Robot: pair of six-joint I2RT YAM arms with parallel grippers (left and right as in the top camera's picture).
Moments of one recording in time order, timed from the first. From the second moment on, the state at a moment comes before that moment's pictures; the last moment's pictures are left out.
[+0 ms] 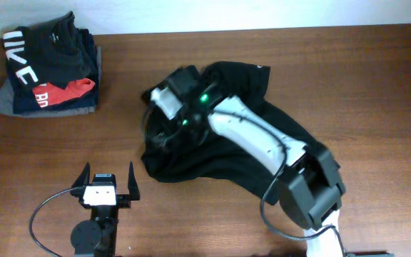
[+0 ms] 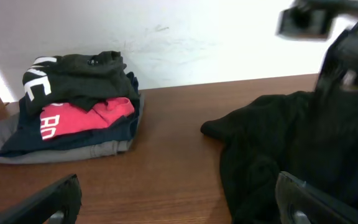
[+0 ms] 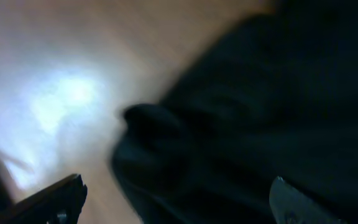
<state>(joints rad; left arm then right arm) 0.00 0.01 0.01 -0.08 -0.02 0.09 0.65 2.10 1.82 -0.88 -0.35 0.00</state>
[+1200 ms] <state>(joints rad) 0.00 0.01 0.01 -0.08 -0.01 0.09 -0.13 2.03 2.00 -1.67 0.03 0.45</state>
